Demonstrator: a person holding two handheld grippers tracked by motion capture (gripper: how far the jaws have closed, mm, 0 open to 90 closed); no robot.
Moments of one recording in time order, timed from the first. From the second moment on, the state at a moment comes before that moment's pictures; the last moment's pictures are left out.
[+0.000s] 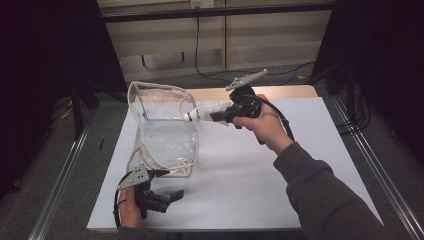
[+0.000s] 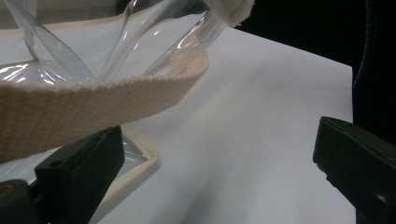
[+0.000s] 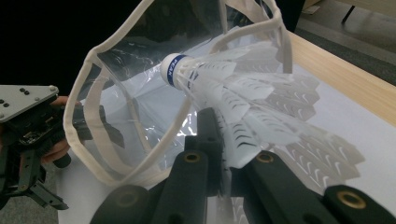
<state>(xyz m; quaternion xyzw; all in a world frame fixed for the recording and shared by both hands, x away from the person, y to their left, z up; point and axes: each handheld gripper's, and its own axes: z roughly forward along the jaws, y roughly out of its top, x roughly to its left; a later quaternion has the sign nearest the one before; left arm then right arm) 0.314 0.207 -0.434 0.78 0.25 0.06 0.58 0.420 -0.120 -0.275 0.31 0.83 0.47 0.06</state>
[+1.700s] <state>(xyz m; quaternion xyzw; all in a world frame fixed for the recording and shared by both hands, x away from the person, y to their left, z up) 0.315 0.208 -0.434 0.77 0.24 0.06 0.58 0.428 -0.049 -0.269 0.29 0.84 0.45 0.06</state>
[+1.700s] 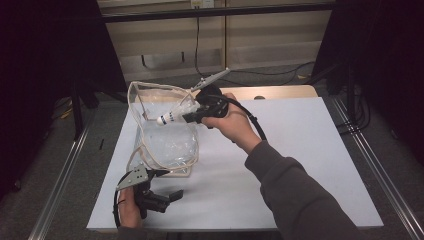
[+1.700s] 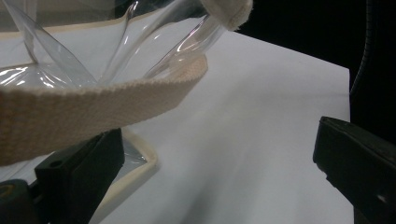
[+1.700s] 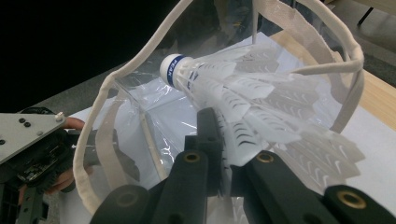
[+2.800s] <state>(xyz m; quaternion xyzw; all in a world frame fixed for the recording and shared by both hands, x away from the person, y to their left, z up) 0.315 0.206 -0.435 0.77 0.24 0.05 0.58 0.434 -0.006 -0.284 0.29 0.86 0.42 0.06</state>
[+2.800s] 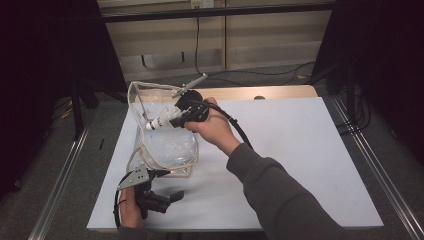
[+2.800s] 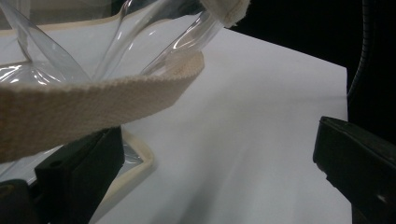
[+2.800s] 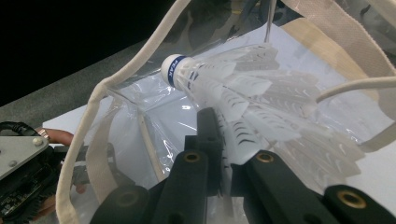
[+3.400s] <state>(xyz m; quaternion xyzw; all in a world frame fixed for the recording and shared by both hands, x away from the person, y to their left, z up) 0.315 0.205 -0.436 0.78 0.24 0.05 0.58 0.441 0.003 -0.292 0.30 0.85 0.42 0.06</state>
